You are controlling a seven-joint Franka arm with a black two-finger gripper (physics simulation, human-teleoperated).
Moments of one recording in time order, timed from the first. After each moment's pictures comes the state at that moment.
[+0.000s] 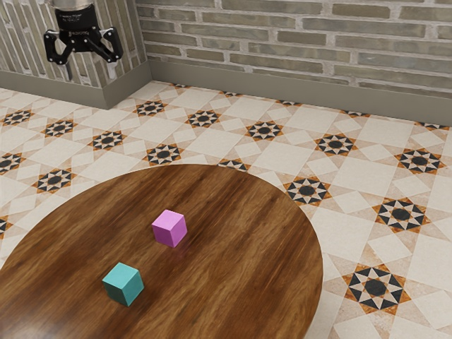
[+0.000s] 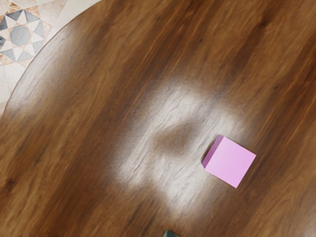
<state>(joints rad) 0.01 0.22 0.16 -1.10 0.03 1.29 -0.36</state>
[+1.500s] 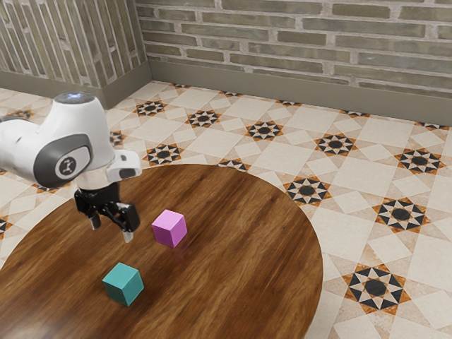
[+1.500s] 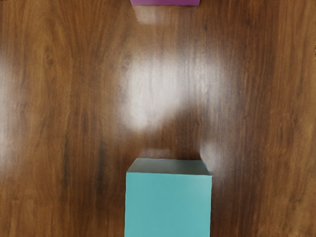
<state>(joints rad) 0.01 -0.32 -0.02 -2.51 0.04 2.17 -0.03</state>
